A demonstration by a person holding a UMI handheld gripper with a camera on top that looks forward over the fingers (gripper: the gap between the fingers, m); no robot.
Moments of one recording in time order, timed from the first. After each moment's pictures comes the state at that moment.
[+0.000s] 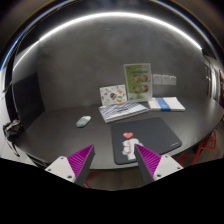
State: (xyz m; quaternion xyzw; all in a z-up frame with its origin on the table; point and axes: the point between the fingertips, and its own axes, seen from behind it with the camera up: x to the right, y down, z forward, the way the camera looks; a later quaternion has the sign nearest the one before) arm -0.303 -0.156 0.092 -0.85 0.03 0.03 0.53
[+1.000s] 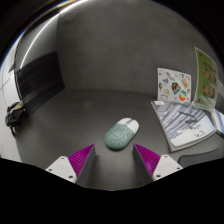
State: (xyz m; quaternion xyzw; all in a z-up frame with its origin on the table) arm -0.498 0.087 -0.010 -0.88 -0.15 0.12 0.44
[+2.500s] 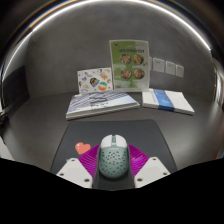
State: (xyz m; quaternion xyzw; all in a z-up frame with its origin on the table) arm -0.166 0.002 -0.008 -0.87 -0.01 0.01 0.49
